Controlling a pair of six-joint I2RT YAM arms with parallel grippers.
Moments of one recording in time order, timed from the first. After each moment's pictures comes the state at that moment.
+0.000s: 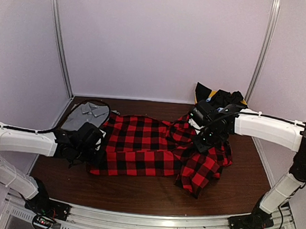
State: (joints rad) left arm -0.78 1.29 0.63 -0.29 -0.28 -0.32; right arm 0.78 1.59 1.28 -0.90 0.33 0.21
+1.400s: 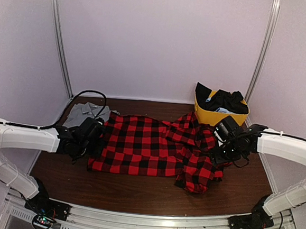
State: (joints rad) left arm -0.77 1.35 0.70 -0.28 -0.53 -0.37; right arm 0.63 1.32 0.90 -0.75 0.28 0.37
